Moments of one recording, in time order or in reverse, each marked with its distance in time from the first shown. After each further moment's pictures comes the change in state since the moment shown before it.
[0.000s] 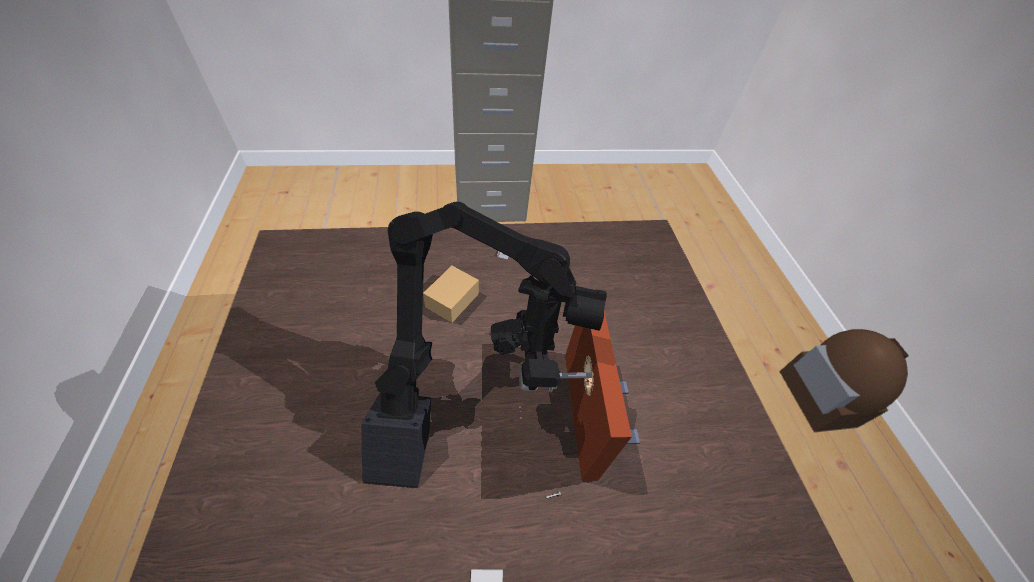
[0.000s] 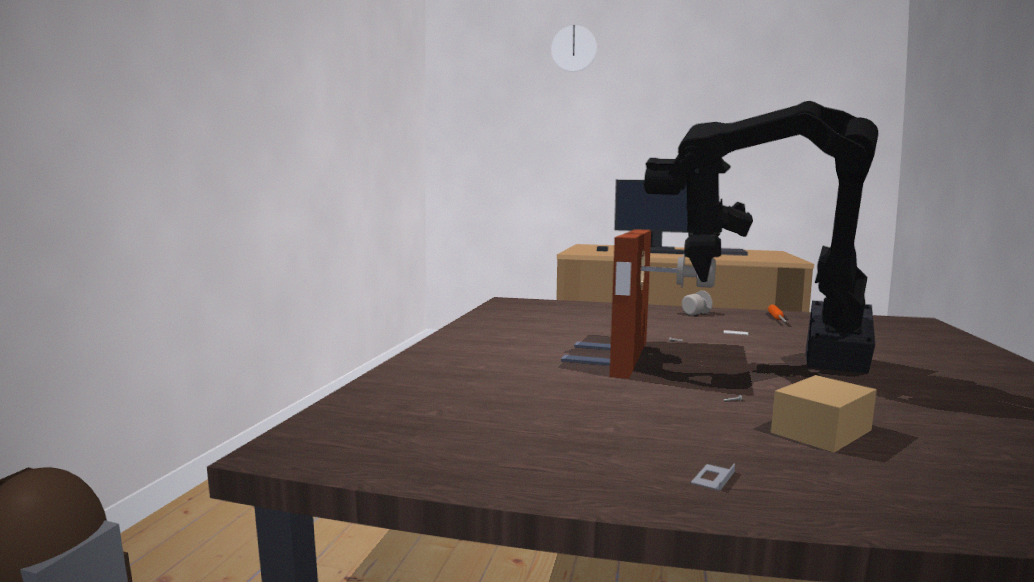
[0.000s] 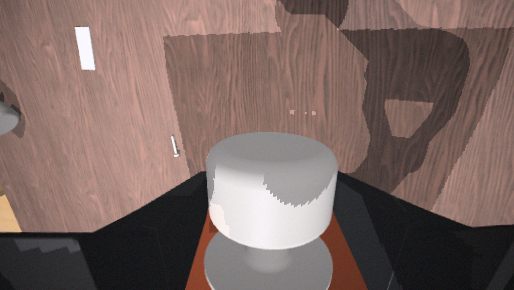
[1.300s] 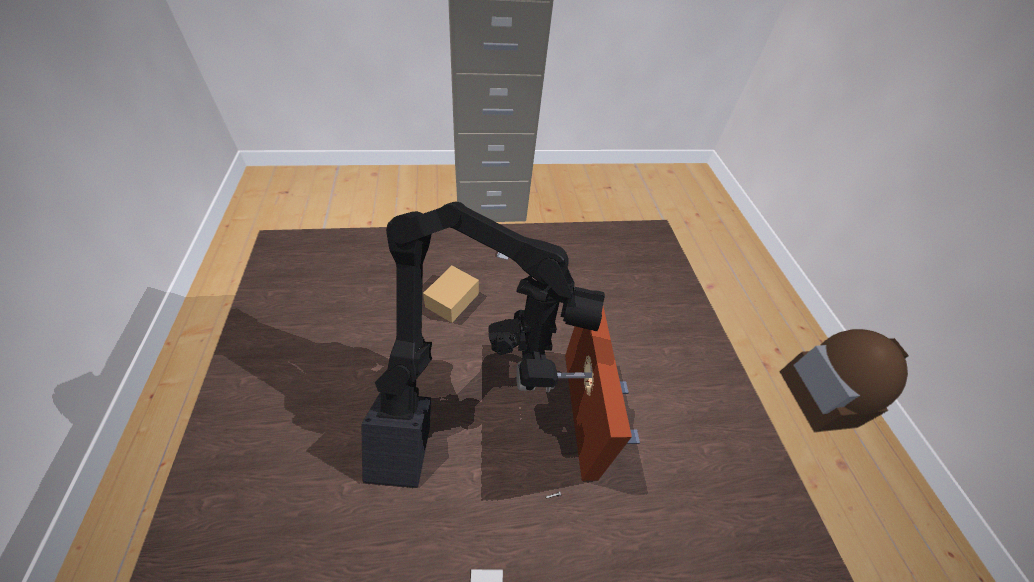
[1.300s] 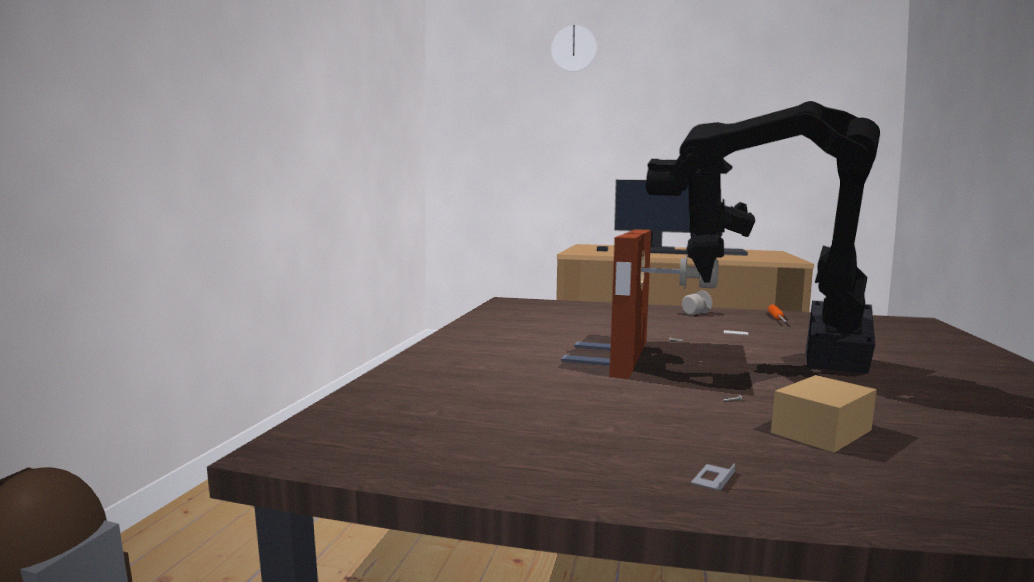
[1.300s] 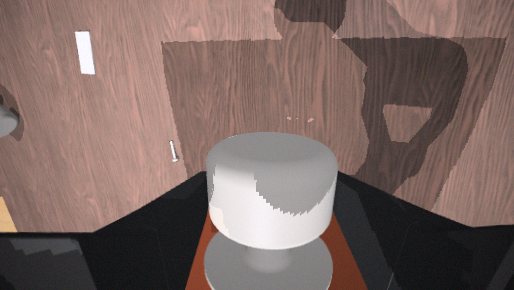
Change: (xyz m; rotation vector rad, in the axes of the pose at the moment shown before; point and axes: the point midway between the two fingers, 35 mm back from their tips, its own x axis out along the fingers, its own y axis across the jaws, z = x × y) arm 0.001 -0.001 0.005 -0.008 -0.010 -0.002
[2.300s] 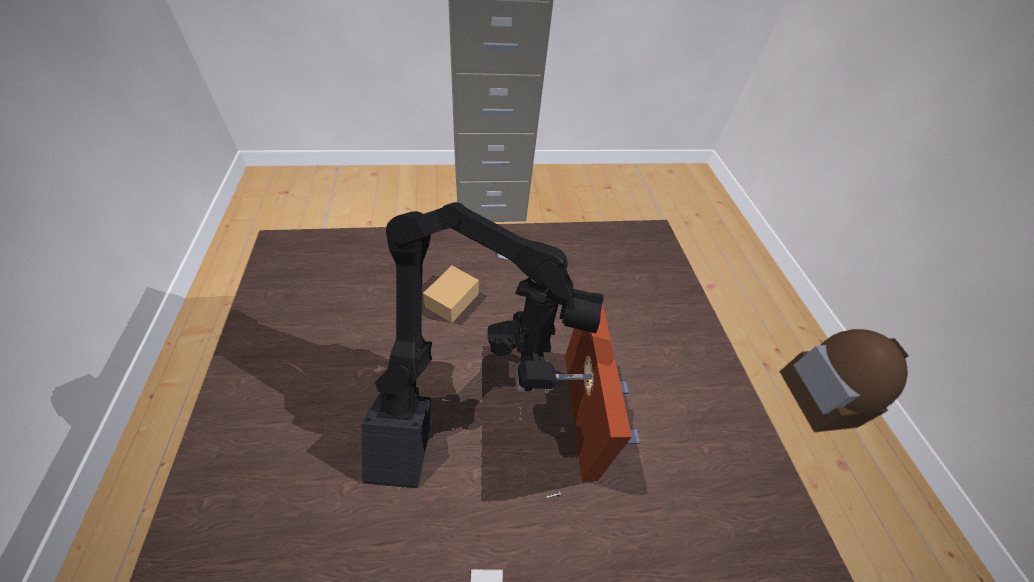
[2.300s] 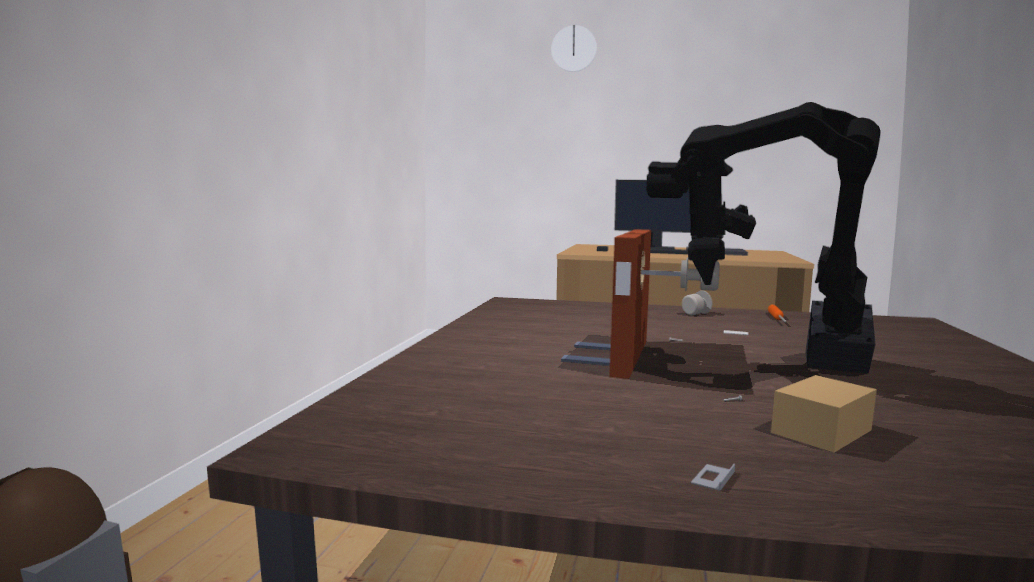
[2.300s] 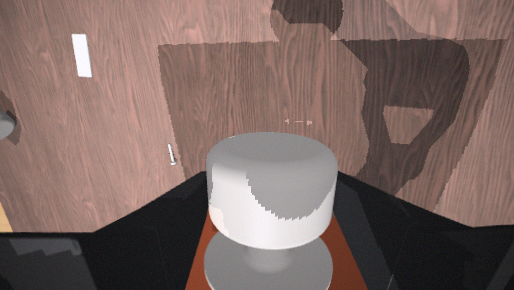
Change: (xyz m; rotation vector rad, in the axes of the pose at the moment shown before) arm 0.004 -0.001 0.002 0.004 -0.004 -0.003
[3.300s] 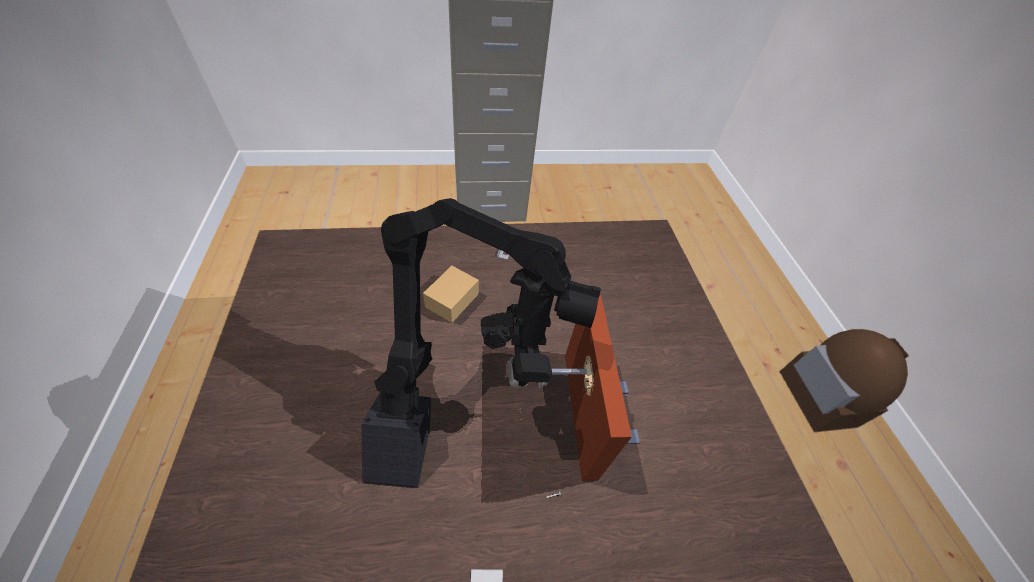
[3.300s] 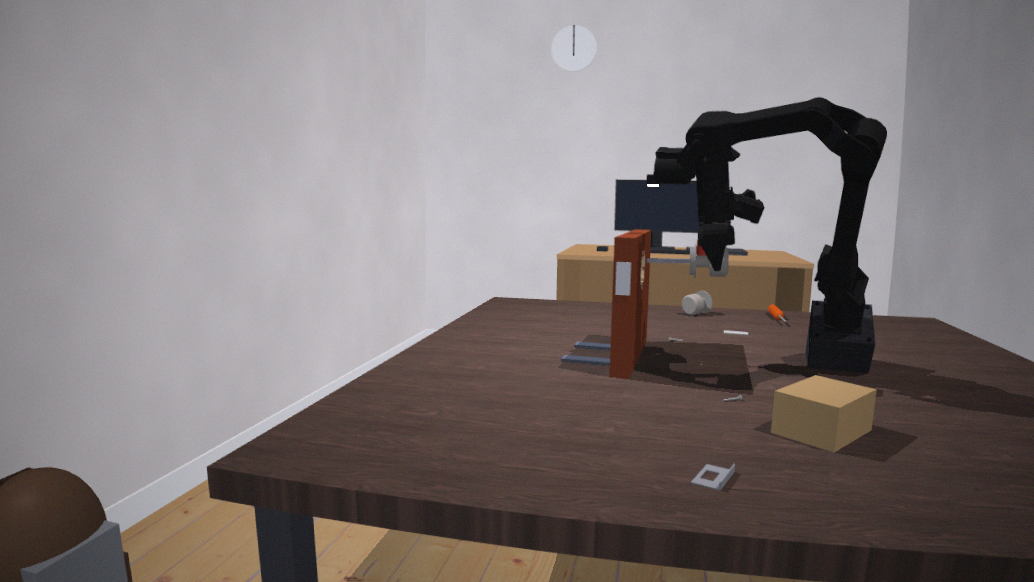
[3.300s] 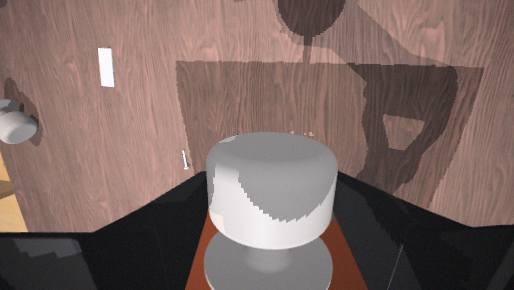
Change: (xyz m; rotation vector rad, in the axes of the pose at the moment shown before) arm -0.024 0.010 0.016 -0.022 -0.021 0.013
